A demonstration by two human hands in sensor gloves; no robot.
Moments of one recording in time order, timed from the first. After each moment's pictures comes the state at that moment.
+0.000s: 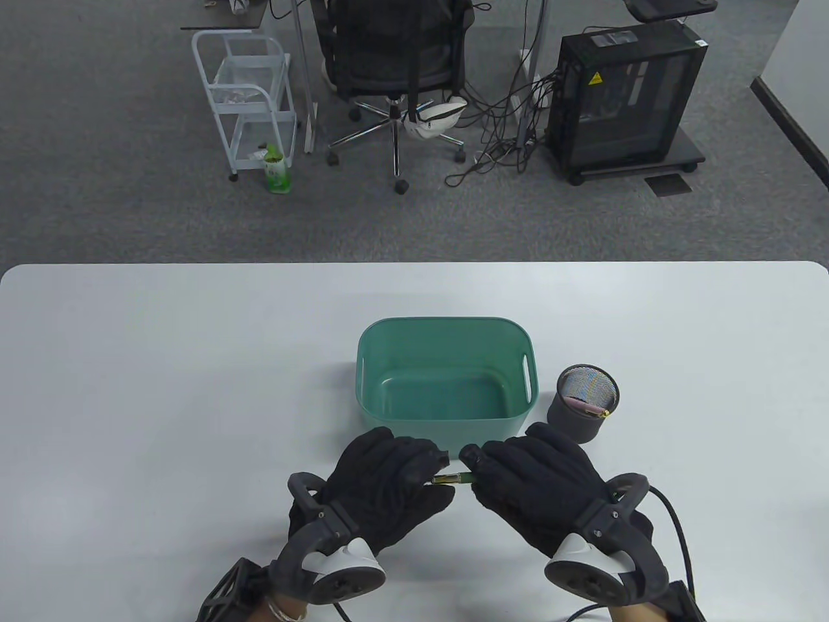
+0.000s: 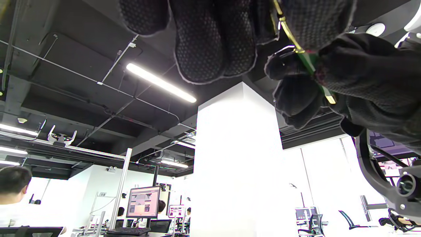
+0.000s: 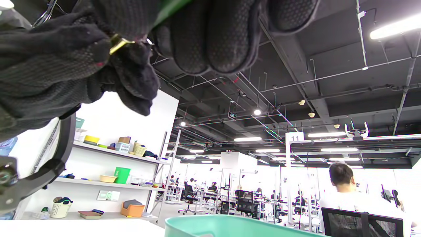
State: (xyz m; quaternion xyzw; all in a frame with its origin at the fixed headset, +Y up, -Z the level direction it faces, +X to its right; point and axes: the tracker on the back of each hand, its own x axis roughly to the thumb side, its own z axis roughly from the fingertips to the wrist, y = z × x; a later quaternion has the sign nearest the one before) left_hand -0.107 -0.603 -0.206 0.34 -0.38 0.13 0.85; right_hand 0.131 -0.583 -0.199 0.33 -0.35 0.87 0.11
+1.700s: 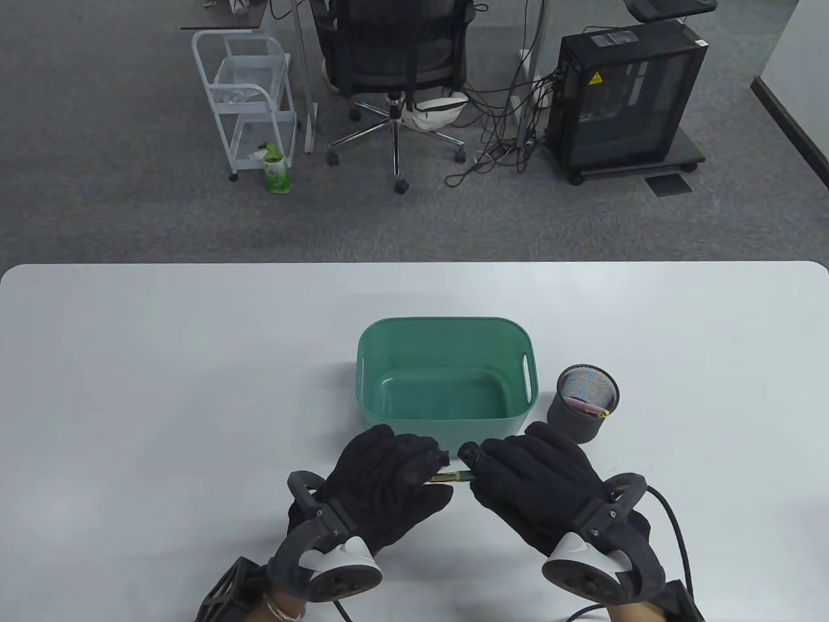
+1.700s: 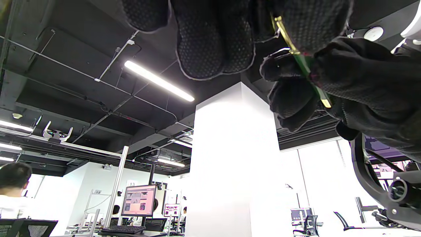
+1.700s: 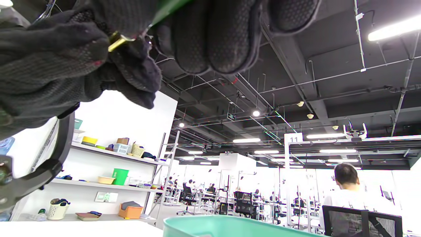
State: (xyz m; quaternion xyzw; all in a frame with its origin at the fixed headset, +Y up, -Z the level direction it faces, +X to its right) left_hand -0.109 -0.603 -0.207 0.34 -0.39 0.14 0.84; right_hand 0.130 -0.585 -0.200 0.32 -0.36 0.87 0.11
